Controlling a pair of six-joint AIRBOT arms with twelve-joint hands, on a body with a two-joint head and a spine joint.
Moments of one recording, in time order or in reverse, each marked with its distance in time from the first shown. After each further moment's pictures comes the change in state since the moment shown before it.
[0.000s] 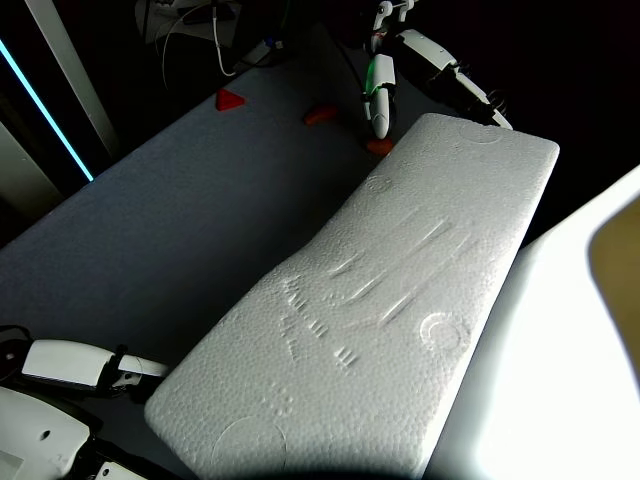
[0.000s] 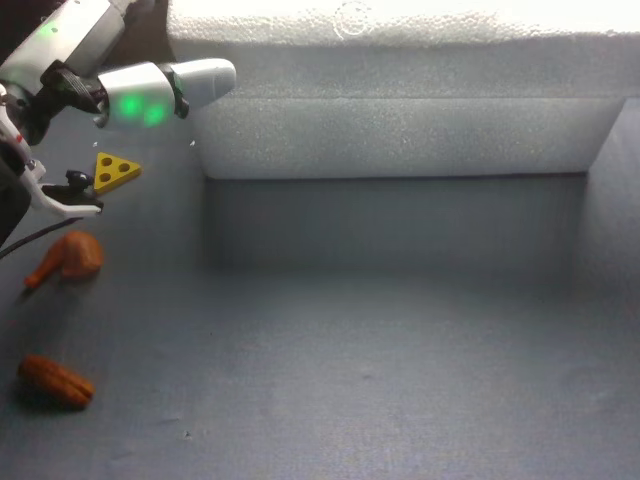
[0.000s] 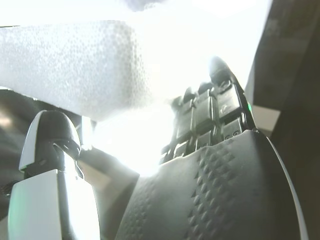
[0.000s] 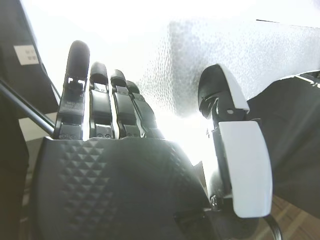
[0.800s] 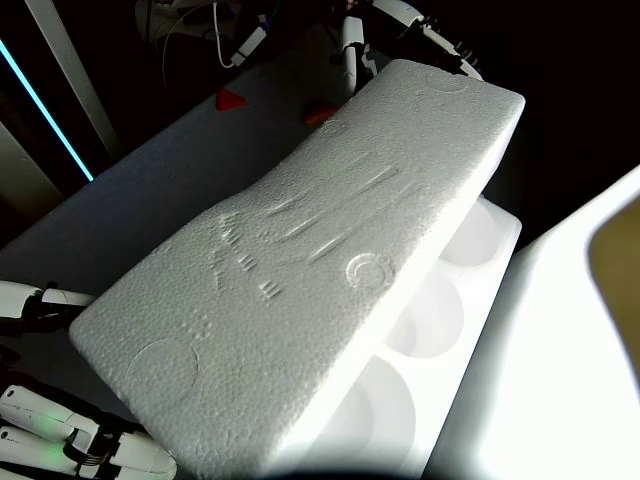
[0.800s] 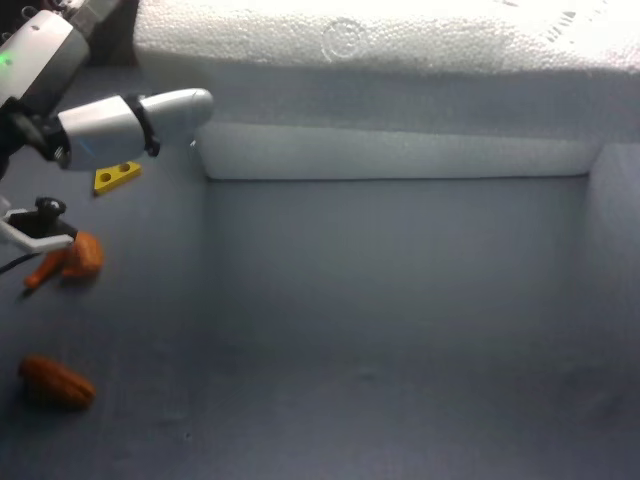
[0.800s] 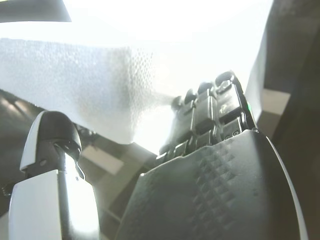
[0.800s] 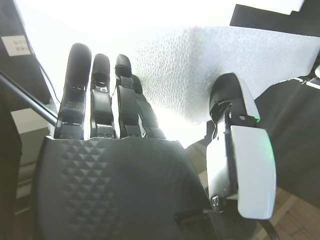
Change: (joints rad) left arm 0.106 0.109 -0.168 0.000 -0.177 0.037; right arm -0.196 0.102 -0.184 -0.006 0.274 0.026
